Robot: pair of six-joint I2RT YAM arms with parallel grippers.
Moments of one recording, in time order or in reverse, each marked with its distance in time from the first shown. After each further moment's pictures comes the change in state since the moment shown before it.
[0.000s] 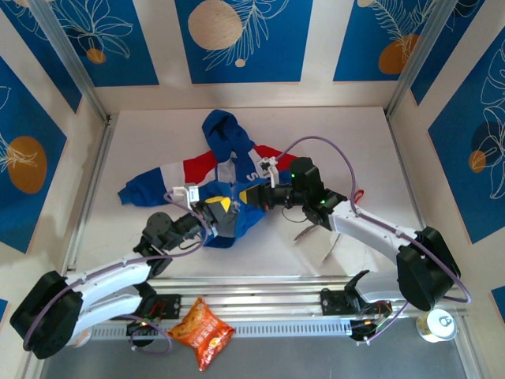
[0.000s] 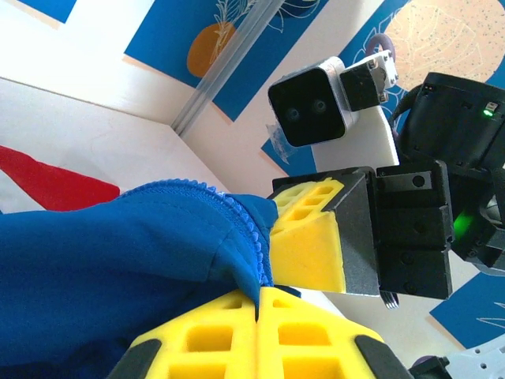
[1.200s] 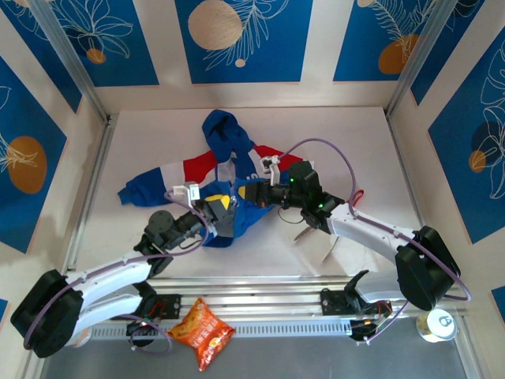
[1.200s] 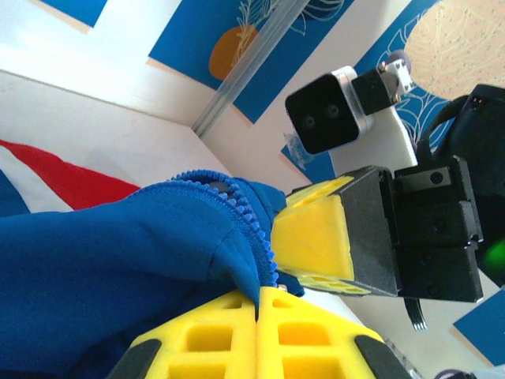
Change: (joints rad) left arm -0.008 0.000 0.017 -0.057 -0.042 0.013; right arm 0.027 0.000 -0.033 0.095 0.136 0.157
